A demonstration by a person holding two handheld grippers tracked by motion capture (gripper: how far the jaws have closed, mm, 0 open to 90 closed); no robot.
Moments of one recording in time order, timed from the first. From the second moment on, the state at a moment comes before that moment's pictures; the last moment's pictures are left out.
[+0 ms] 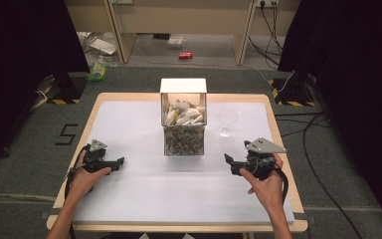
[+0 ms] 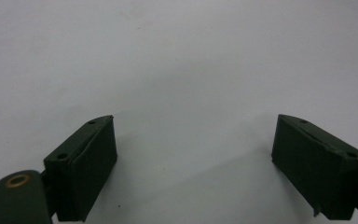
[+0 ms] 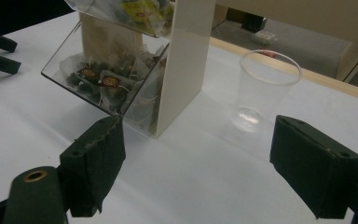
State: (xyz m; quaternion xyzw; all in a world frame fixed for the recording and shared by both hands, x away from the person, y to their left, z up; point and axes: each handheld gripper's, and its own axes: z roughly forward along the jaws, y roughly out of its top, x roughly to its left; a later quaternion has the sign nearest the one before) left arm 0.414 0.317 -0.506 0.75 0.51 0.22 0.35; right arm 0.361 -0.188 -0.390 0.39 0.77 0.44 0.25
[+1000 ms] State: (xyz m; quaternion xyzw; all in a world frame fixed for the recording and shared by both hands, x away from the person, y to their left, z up) left arm 0.414 0.317 -0.506 0.75 0.51 0.22 0.35; right arm 0.371 -0.161 -0.350 0.36 0.77 0.46 0.26
